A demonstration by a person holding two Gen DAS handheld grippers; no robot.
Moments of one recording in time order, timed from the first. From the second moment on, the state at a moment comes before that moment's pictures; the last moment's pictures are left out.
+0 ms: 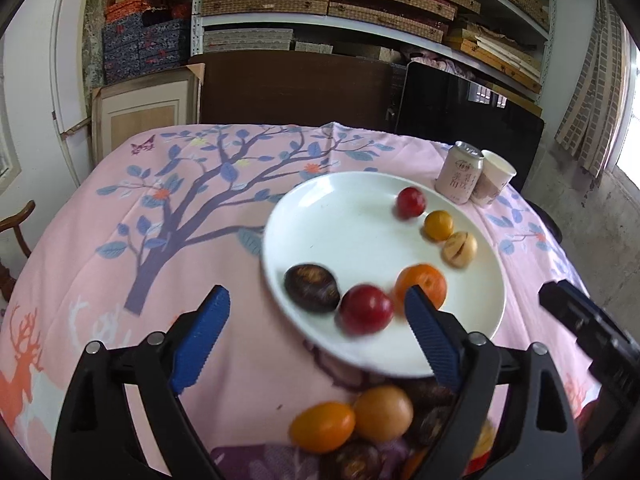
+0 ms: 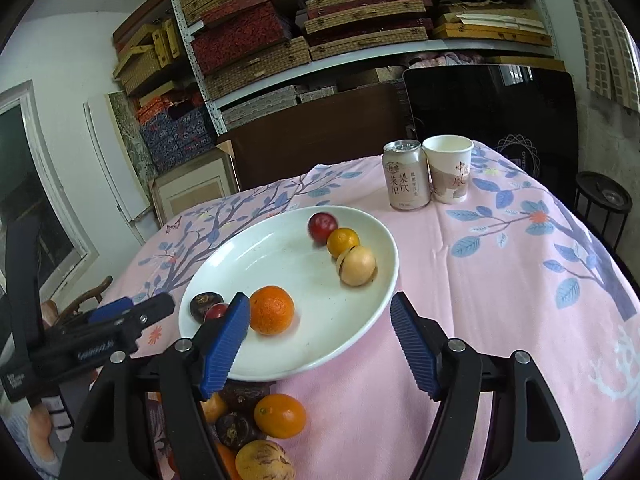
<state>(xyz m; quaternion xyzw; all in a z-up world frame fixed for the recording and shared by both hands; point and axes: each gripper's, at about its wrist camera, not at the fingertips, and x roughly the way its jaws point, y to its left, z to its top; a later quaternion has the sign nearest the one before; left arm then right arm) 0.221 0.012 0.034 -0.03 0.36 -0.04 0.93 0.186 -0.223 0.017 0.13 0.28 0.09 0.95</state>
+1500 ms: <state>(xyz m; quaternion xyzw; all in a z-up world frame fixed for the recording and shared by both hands) 0.139 0.082 -0.011 -0.01 0.39 0.07 0.92 0.139 -0.259 -0.008 0.22 0.32 0.07 0.92</state>
